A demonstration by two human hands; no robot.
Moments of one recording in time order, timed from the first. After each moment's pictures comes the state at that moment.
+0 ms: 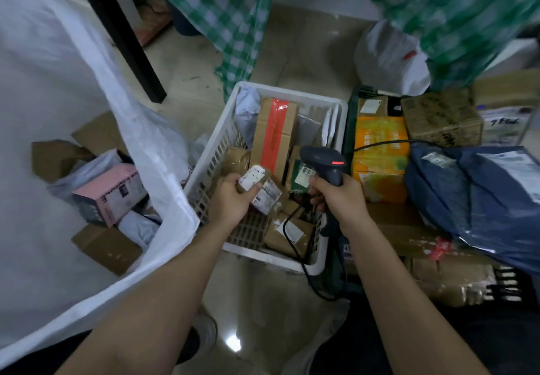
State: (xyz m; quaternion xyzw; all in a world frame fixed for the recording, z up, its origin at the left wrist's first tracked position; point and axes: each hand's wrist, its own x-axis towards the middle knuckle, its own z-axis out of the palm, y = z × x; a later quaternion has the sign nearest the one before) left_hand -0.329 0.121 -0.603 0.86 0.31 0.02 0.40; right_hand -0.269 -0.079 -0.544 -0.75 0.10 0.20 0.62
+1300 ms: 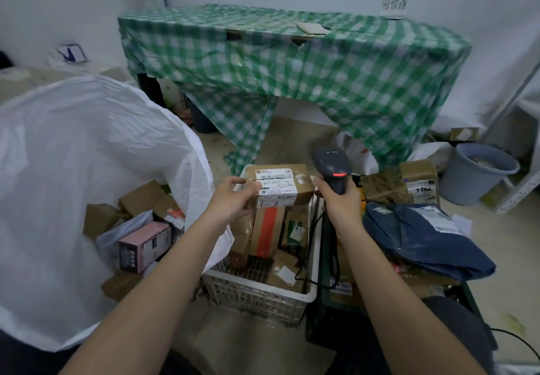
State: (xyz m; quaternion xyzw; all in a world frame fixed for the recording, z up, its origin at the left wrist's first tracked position) left_hand -0.401 0.116 -0.382 0.68 0.23 0.06 0.69; right_hand -0.335 -0.082 -0.391 -0.71 -0.02 -0.02 0.70
